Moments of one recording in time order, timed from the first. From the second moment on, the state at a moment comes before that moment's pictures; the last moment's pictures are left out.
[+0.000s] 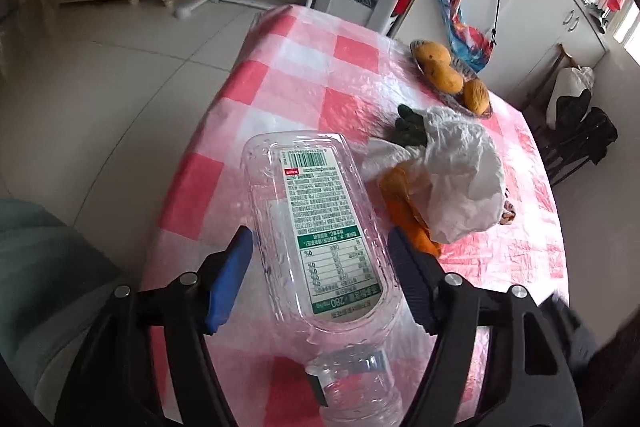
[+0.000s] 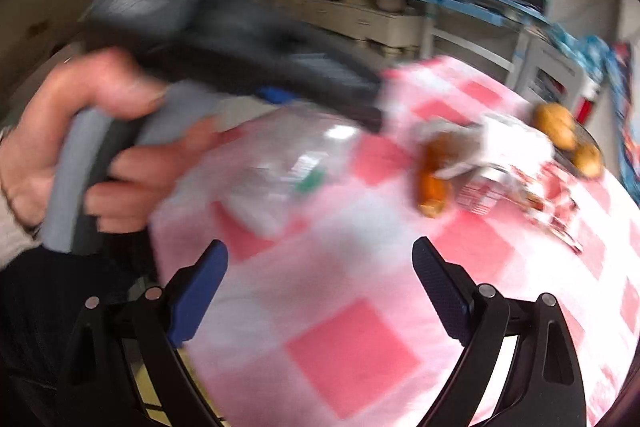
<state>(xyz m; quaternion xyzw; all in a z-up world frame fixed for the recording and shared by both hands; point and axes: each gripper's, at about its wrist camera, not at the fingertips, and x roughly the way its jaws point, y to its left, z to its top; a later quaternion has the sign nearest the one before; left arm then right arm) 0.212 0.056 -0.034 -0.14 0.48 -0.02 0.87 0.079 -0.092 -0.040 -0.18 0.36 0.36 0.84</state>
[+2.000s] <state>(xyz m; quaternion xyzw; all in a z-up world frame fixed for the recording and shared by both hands) 0.040 0.020 -0.006 -0.08 0.45 -0.13 0.88 -0.065 -0.102 -0.068 -0.21 0.48 0.44 0.73</state>
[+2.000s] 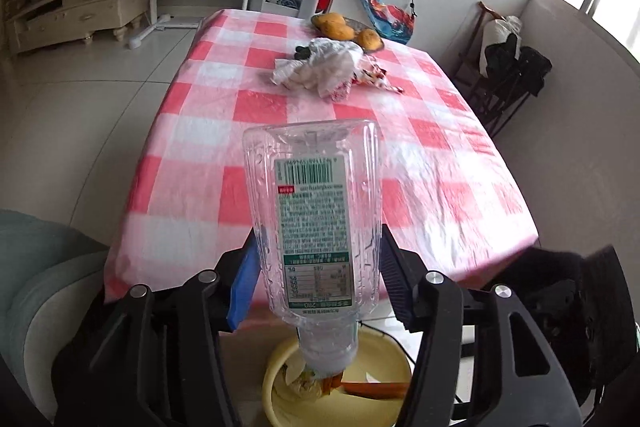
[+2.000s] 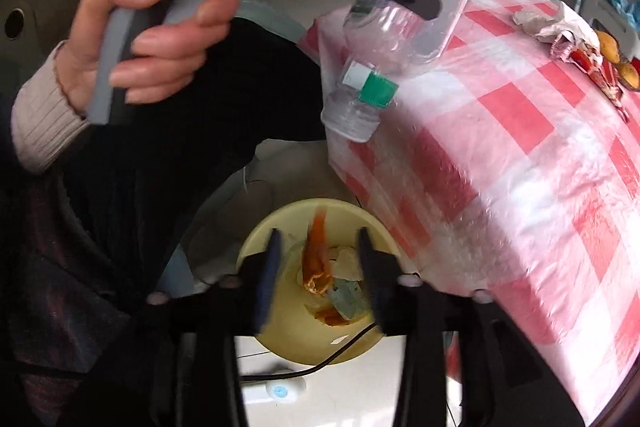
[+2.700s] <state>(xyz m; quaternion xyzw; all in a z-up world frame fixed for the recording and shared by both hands) -0.051 -0.030 -0.076 0.00 0.57 -0.19 0.80 -0.032 -0.170 -0.068 -0.05 0.42 0.18 0.89</state>
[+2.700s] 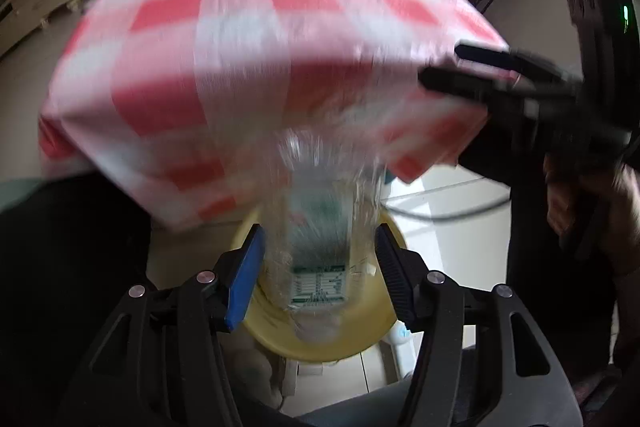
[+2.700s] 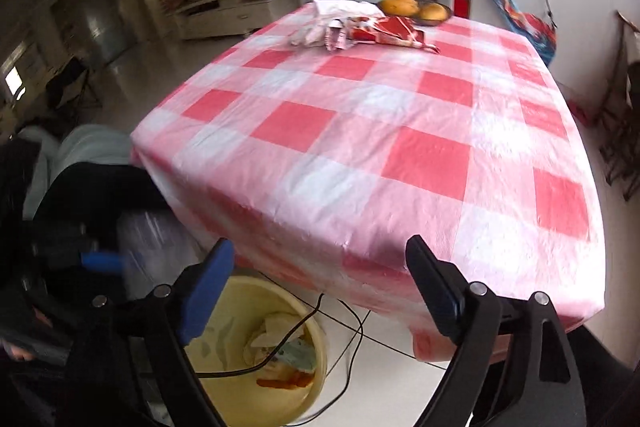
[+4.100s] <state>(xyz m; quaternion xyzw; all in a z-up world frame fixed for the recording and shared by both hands) -0.027 0.007 -0.041 -0.02 0.40 -0.03 0.92 -0.055 -0.152 -0.092 -0.07 0.41 0.08 0.91</state>
